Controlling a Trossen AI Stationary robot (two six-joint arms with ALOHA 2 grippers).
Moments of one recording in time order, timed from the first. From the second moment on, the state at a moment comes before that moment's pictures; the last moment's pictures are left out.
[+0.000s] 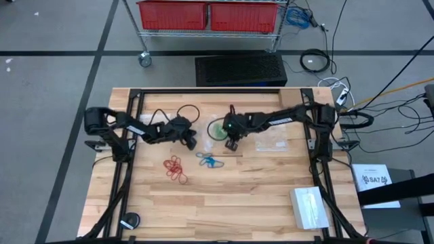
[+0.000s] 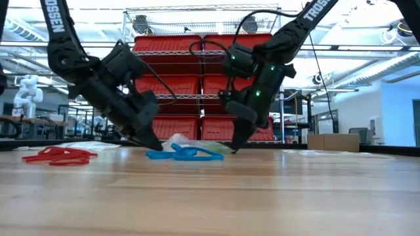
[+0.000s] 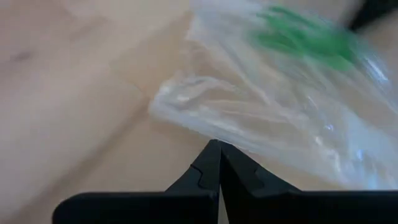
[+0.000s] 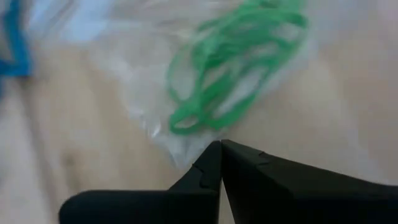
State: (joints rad) left arm 0.33 1.61 0.38 0.57 -0.12 -0.34; right arm -0.21 1.92 1.11 -0.27 -0.02 0.19
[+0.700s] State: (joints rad) left arm 0.45 1.61 0.41 0.52 0.05 -0.26; right arm -0.17 1.75 1.11 -0.38 -0.13 0.27
